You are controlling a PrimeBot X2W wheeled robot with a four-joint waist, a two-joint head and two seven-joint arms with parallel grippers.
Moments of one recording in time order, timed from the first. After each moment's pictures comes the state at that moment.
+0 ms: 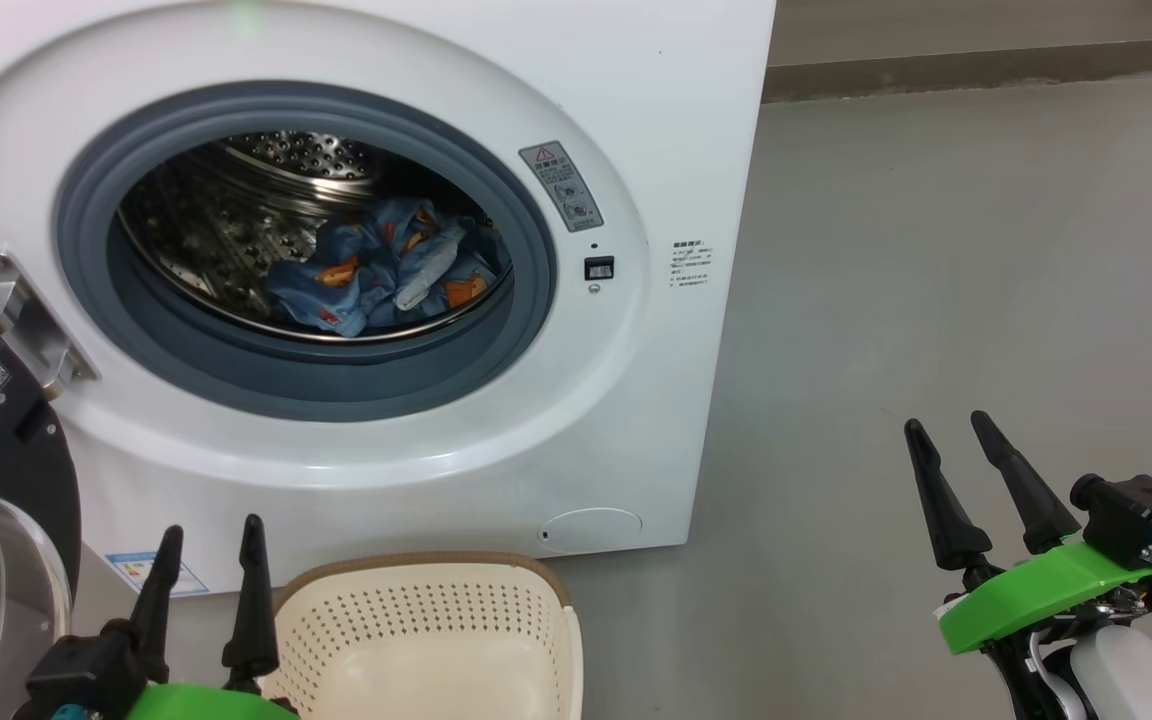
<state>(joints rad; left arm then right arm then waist) -0.08 0.21 -0.16 0.23 -0.46 0.07 -0.26 -0.19 -0.26 0.22 0.33 0.55 0.13 -0.25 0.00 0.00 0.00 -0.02</state>
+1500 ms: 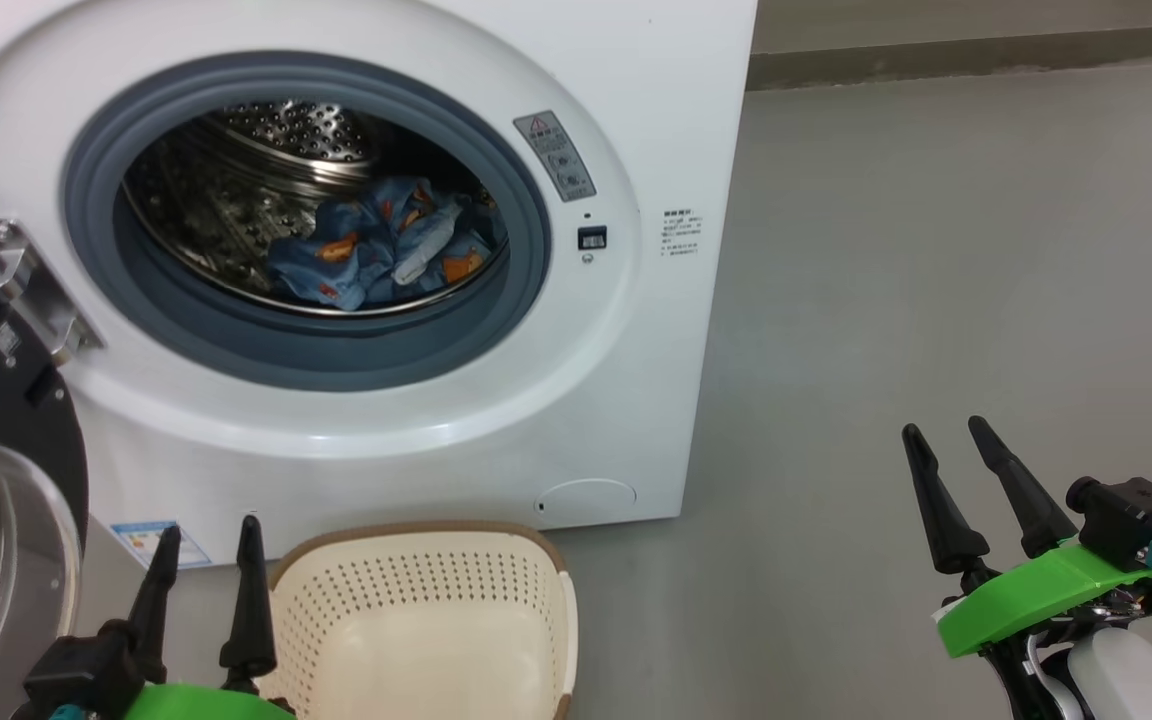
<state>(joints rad) -0.08 0.21 -0.16 0.24 -0.46 0.07 -0.26 -0.19 -0.25 0.23 0.34 0.54 0.13 -0.25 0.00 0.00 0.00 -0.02</state>
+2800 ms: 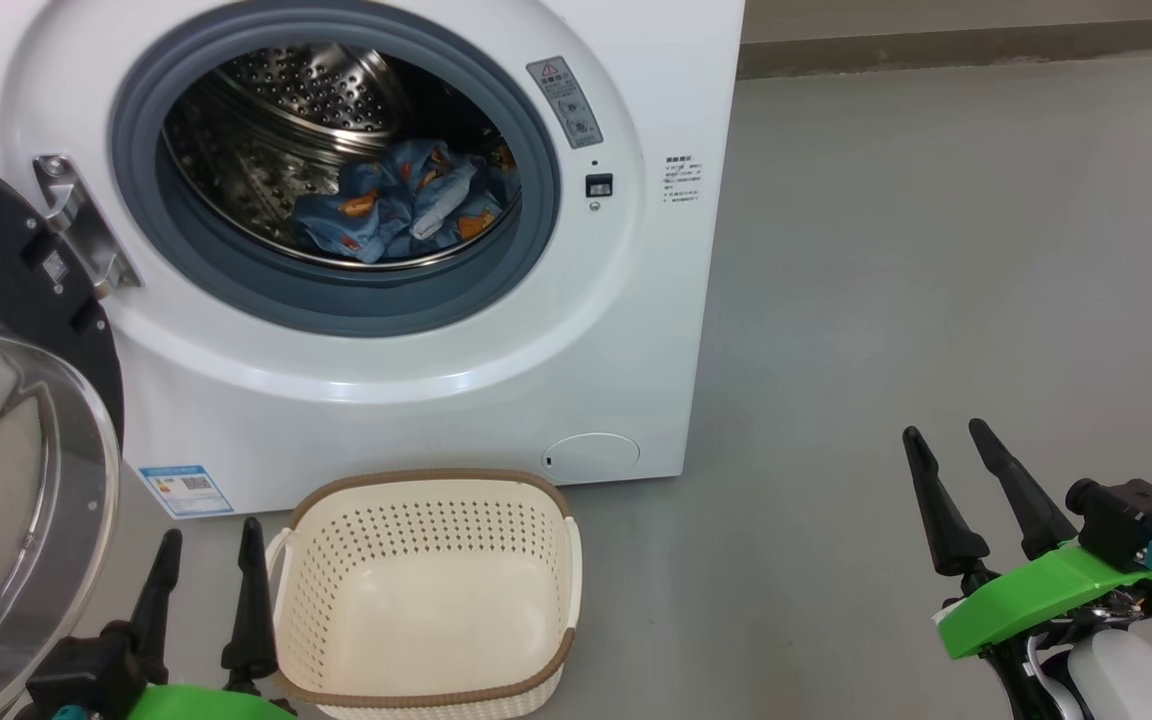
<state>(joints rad) -0.08 0.21 -0.16 0.24 -0.46 0.06 -0.26 -0.19 -0.26 0.23 0.35 0.54 0.13 -0.25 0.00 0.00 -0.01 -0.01</state>
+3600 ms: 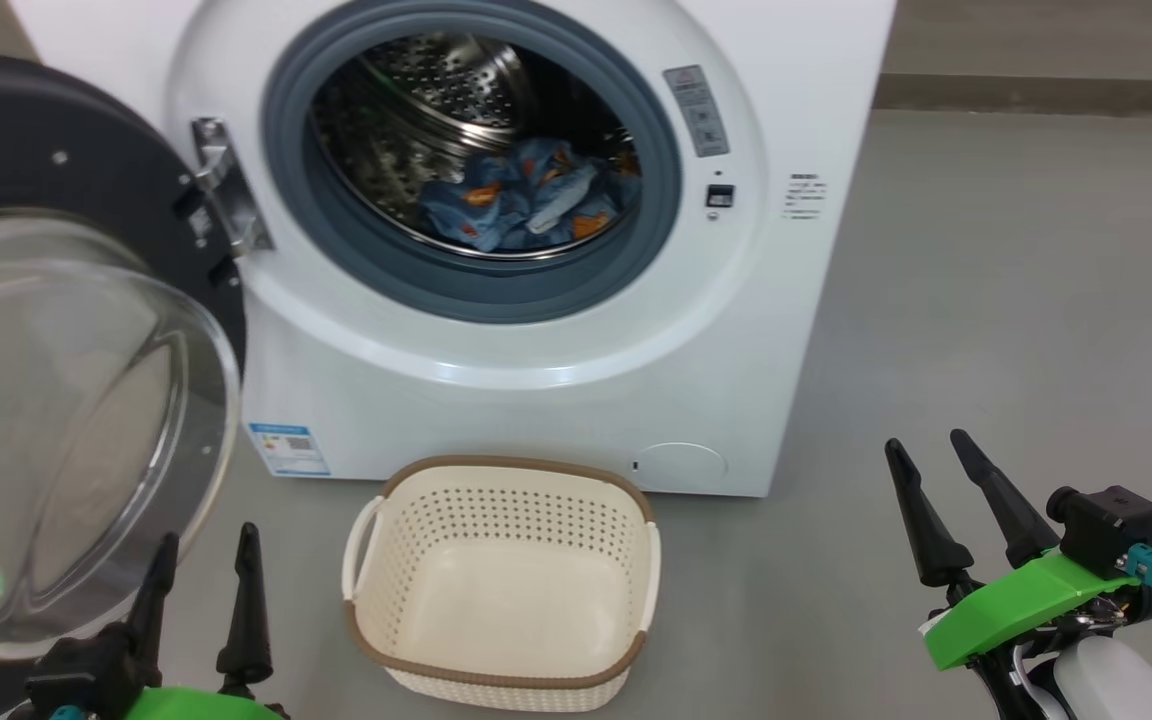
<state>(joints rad) -0.08 0.23 -0.17 0.25 -0.46 0.09 -0.25 -0.19 -0.25 0.26 0.36 0.54 0.13 -0.25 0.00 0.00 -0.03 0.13</state>
